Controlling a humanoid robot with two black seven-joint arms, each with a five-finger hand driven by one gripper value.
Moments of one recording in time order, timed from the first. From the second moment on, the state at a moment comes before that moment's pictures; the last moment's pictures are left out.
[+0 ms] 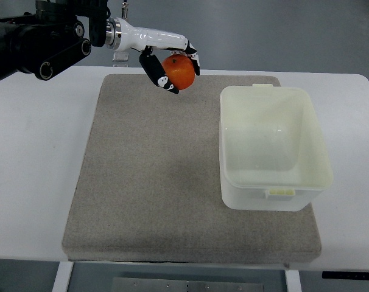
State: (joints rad) left arm -1.55 0.28 0.23 -0.63 1.07 -0.32 -0.61; right arm 0.02 0.00 -0.05 0.16 0.04 -0.07 0.15
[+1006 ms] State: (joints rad) left arm -1.59 0.26 0.02 -1.13 1.31 -0.16 -0.61; right arm 0.02 0.00 -0.05 0.16 0.04 -0.07 0.15
